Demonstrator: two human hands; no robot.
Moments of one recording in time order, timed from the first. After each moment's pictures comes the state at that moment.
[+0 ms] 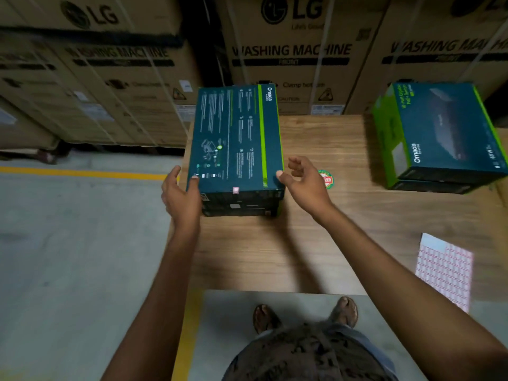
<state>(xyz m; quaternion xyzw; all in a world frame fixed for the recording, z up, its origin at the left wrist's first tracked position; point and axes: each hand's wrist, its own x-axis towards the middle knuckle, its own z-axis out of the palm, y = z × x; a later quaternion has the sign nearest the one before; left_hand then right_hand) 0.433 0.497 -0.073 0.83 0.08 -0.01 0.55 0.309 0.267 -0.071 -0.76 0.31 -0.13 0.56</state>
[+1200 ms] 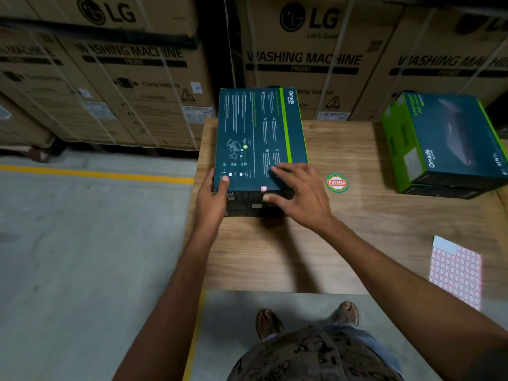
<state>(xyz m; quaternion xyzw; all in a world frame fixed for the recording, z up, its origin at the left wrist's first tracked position) 0.439 0.523 -0.082 0.78 -0.03 -0.17 0.61 0.327 0.320 -0.095 -0.94 0.11 -0.24 0.24</state>
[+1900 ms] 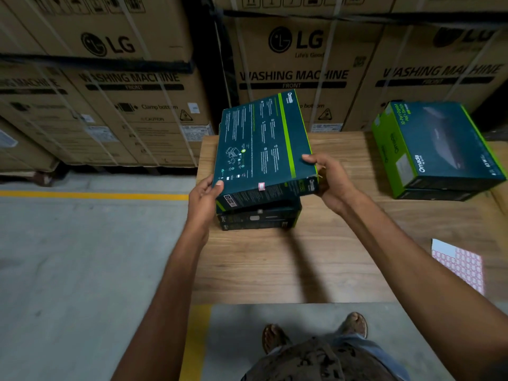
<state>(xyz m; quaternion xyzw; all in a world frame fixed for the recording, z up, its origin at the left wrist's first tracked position) 0.453 0.524 -0.043 0.74 -0.04 -0.22 0.63 0.328 0.278 -0.011 -0.52 0.33 -0.09 0.78</state>
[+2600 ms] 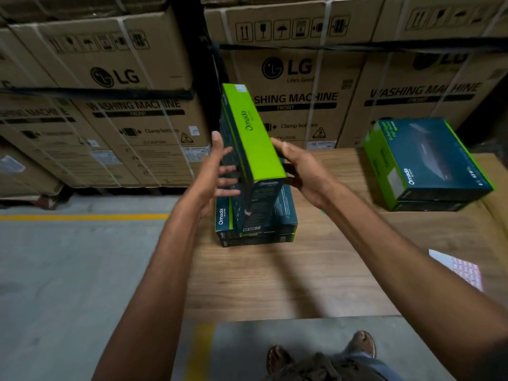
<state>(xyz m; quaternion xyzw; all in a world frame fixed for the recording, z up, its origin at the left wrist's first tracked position) 0.459 0.479 0.073 0.74 -0.13 -0.32 0.58 0.356 0.296 0.042 -0.59 0.22 -0.08 0.77</state>
